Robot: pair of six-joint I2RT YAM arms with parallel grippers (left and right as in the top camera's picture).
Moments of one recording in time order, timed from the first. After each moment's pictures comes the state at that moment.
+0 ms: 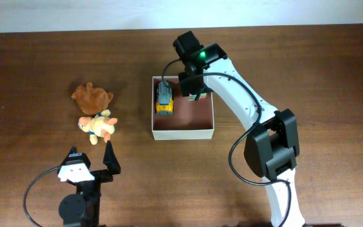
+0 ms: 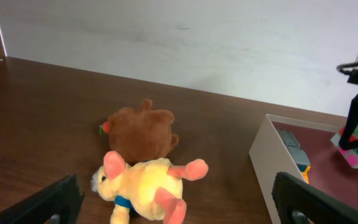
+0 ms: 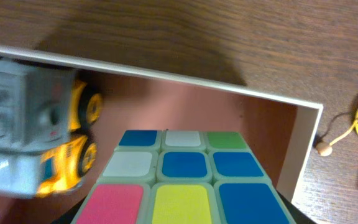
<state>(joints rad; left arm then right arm) 0.09 0.02 0.02 -0.08 0.03 -0.17 0.49 2.28 2.09 -1.12 0.09 0.33</state>
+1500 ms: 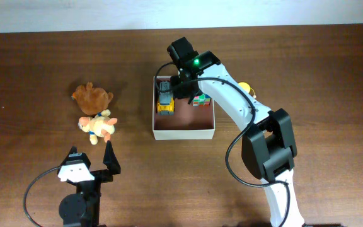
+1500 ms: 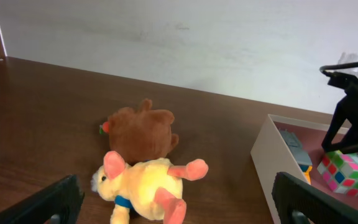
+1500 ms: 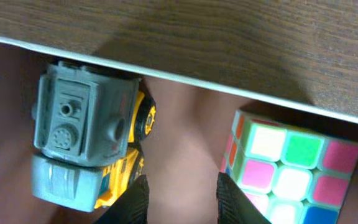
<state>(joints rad) 0.09 0.02 0.02 -0.08 0.03 -0.17 0.52 2.28 2.02 -0.99 0.00 0.34</state>
